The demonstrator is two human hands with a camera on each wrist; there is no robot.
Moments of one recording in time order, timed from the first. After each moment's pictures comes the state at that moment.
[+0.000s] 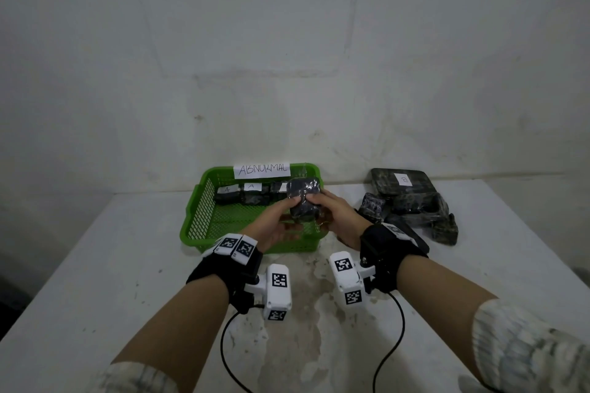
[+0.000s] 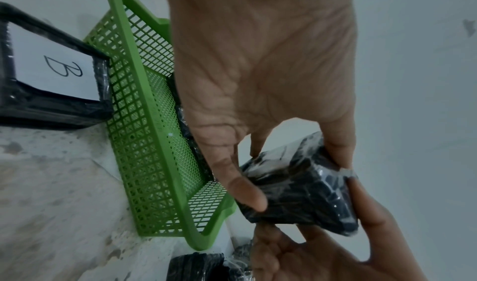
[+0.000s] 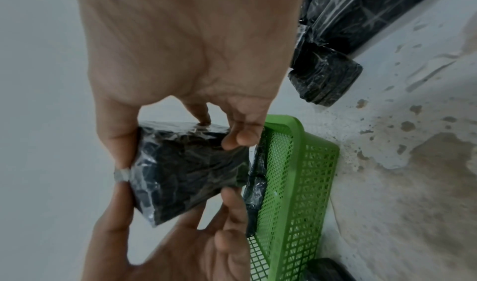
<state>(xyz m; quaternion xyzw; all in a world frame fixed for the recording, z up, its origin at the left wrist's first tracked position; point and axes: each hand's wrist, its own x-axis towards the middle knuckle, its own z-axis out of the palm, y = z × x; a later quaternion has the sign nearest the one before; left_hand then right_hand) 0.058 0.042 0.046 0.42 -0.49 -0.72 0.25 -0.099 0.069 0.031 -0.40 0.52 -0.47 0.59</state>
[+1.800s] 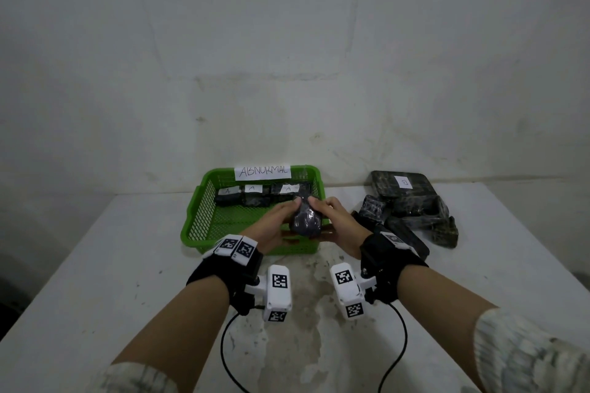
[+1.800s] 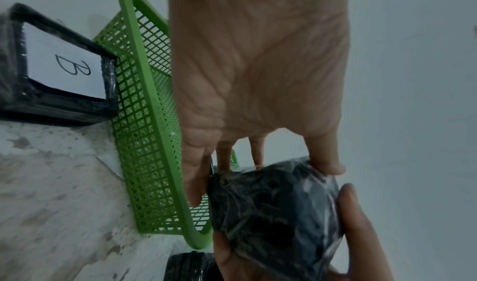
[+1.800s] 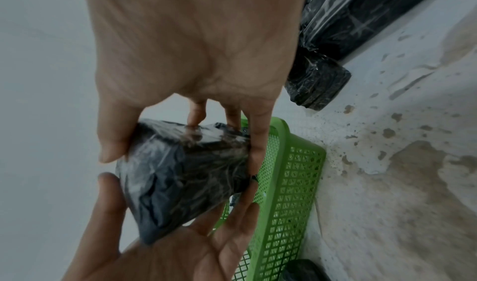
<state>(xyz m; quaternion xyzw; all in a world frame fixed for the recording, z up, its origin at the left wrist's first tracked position) 0.057 0.050 0.056 0.43 -0.48 -0.72 0.24 -0.093 0.089 0.041 -0.36 0.53 -0.48 0.59</state>
